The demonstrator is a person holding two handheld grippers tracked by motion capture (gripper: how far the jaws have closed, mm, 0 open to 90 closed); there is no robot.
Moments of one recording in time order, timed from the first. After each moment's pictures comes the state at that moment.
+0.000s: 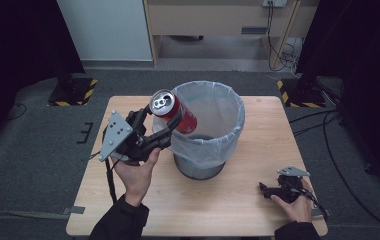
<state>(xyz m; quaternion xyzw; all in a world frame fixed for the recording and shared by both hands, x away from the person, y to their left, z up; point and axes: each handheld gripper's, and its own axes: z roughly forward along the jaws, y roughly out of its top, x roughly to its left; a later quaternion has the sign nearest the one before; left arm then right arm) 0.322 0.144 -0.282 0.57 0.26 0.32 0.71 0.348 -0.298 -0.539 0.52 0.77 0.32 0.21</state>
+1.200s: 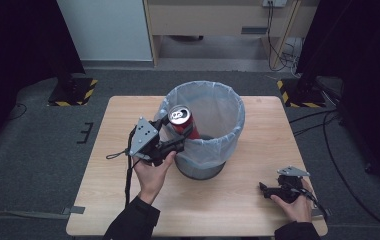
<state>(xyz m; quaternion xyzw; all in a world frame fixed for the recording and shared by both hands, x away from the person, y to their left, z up) 0.352 0.123 -0.343 0.63 0.30 0.28 0.66 0.348 -0.298 -0.539 0.52 0.77 0.32 0.21</state>
